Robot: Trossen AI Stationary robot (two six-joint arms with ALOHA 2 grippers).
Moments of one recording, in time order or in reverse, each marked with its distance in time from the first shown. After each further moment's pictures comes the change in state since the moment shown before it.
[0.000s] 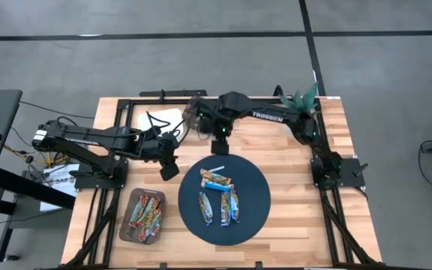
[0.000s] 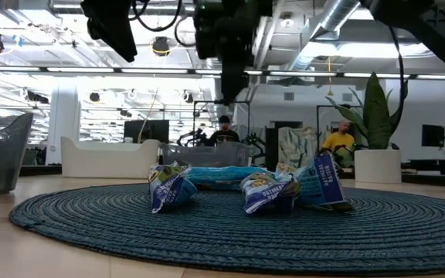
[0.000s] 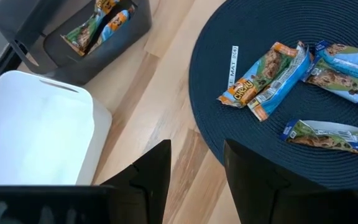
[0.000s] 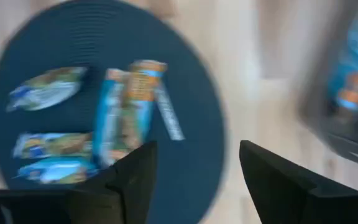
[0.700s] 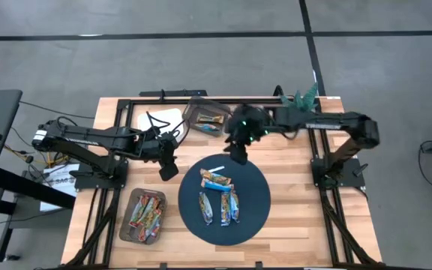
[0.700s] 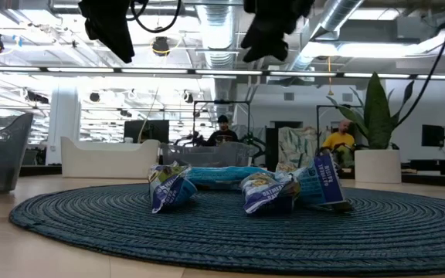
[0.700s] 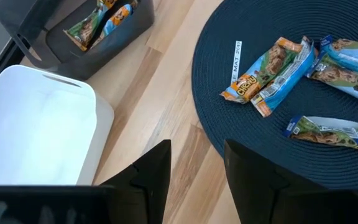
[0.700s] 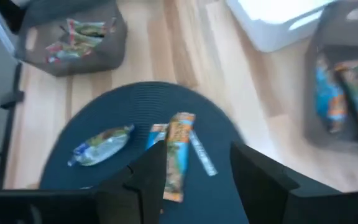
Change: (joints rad) left arm 0.000 0.000 0.000 -0.019 -0.002 -0.009; right arm 0.093 -0.656 -0.867 0.733 0.078 0.307
